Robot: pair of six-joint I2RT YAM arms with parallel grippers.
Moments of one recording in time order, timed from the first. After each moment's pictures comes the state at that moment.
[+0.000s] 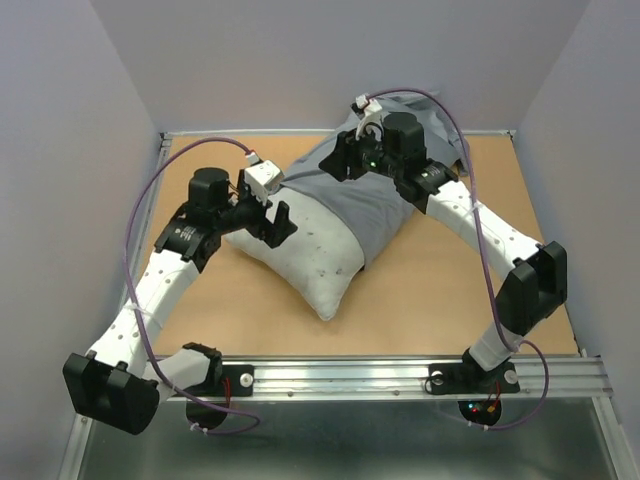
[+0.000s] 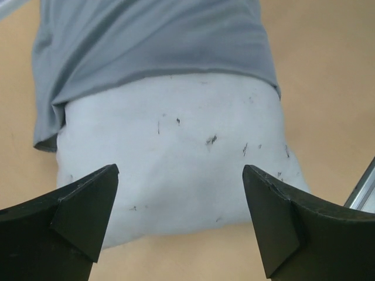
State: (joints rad) left arm -0.30 1.09 1.08 -0.46 0.54 0.18; right arm 0.56 1.69 1.55 -0.11 -0.38 0.25
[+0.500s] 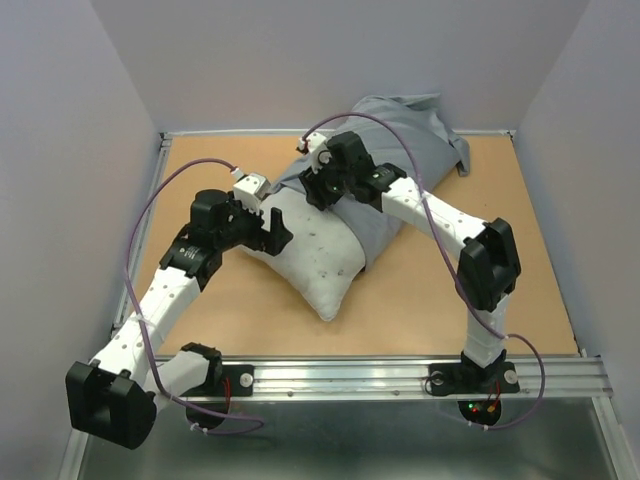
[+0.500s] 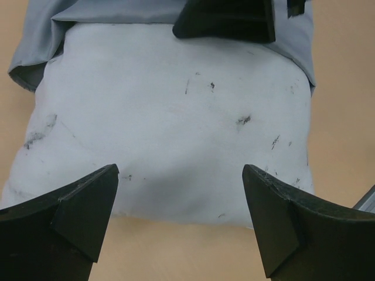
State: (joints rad) left arm -0.33 1.03 0.84 -0.30 0.38 -0.06; right arm 0.67 1.90 1.73 -0.39 -0.18 -0.11
